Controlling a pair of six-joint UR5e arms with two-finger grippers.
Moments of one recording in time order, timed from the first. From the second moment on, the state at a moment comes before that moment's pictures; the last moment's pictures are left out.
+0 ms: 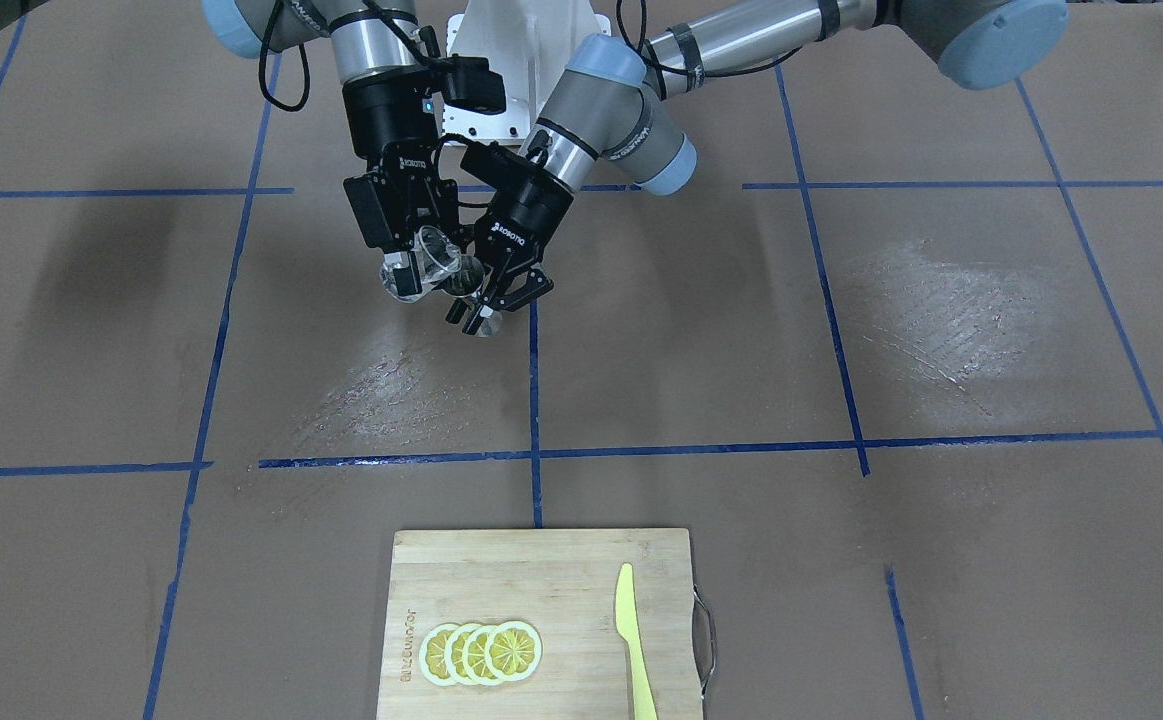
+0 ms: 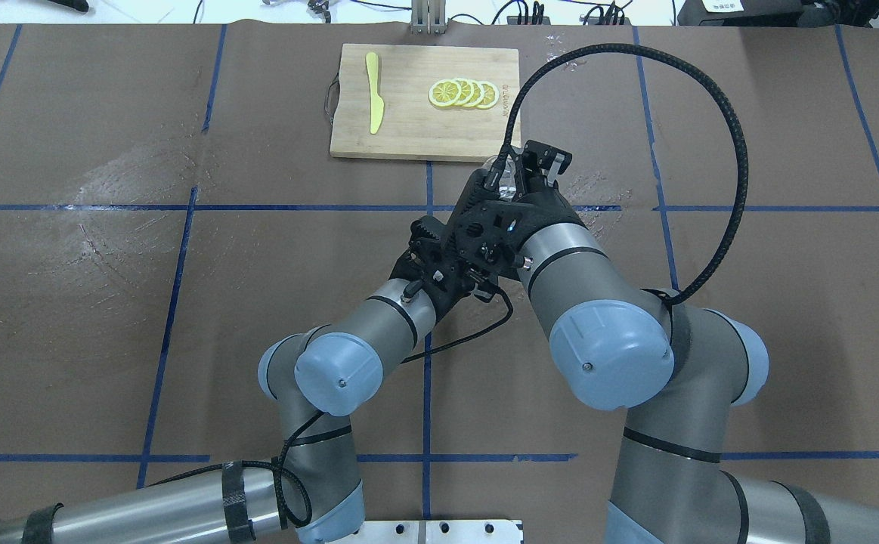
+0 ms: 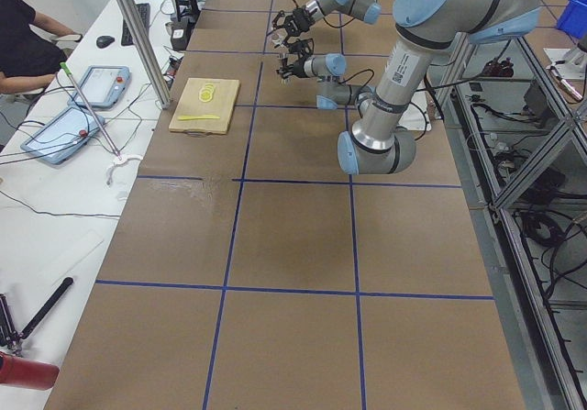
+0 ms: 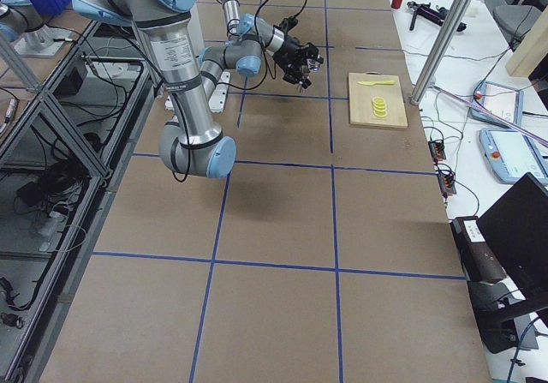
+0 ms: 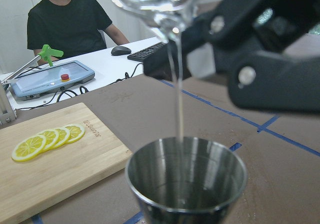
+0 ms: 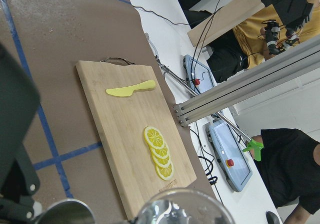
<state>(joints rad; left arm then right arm) -0.30 -2.33 -1.34 -2.67 -1.07 -0.51 0.36 -1.09 1.97 -1.26 0.90 -0.06</state>
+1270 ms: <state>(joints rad) -0.30 -2.34 -1.34 -2.67 -1.07 -0.51 0.35 -1.07 1.96 -1.26 0.81 -0.24</state>
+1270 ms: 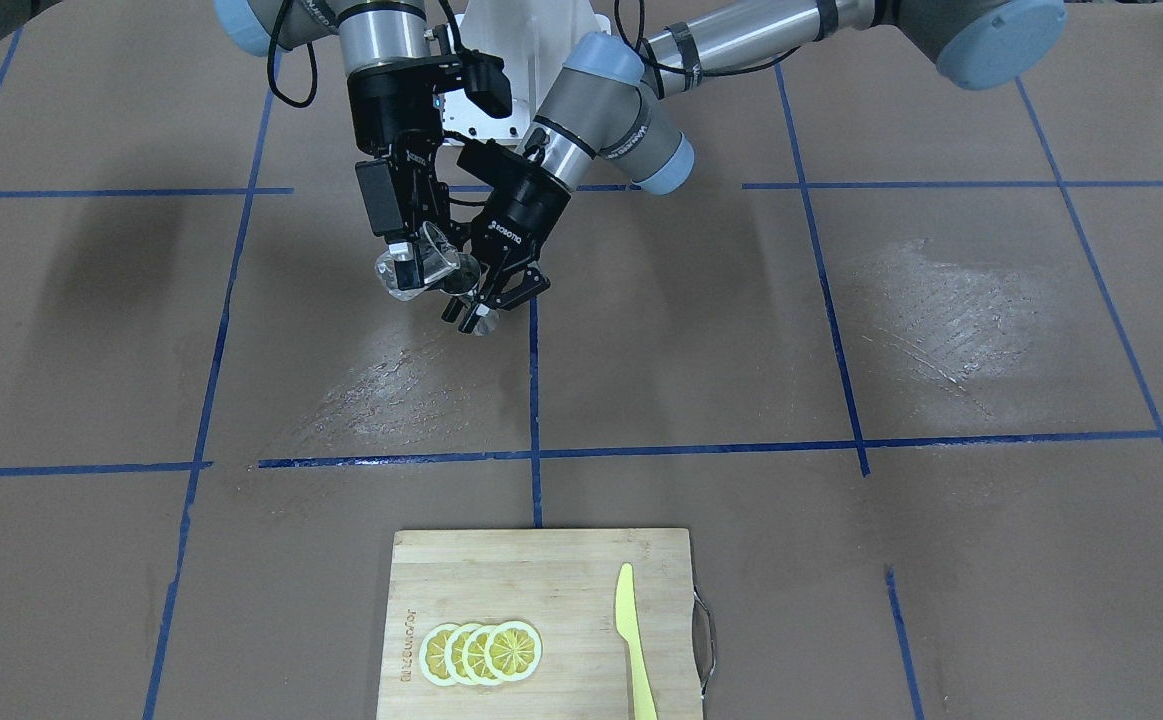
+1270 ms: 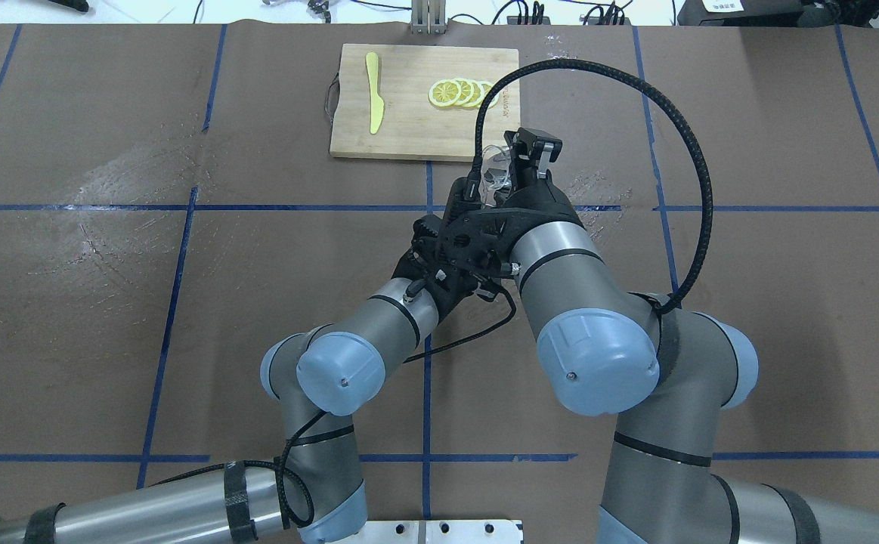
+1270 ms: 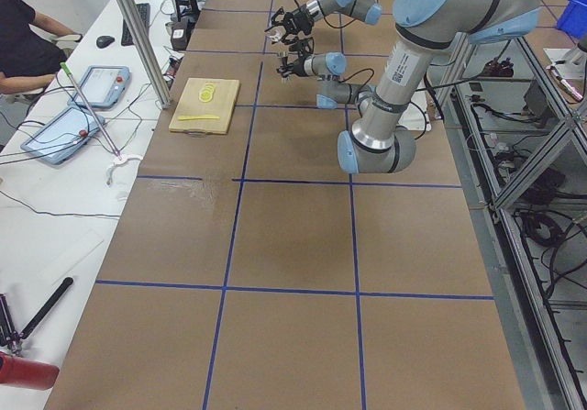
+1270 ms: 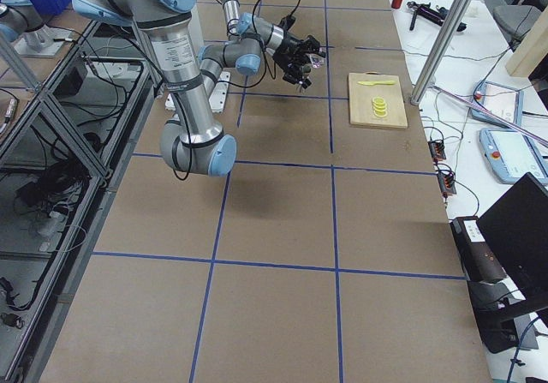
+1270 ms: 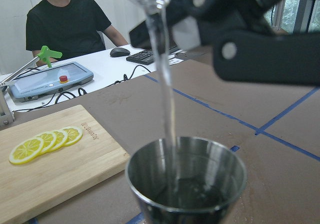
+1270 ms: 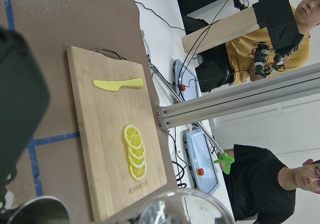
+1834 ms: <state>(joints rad) -0.30 -2.34 -1.34 -2.67 -1.07 -0.51 0.35 -1.07 1.96 -1.27 0.78 -0.30</state>
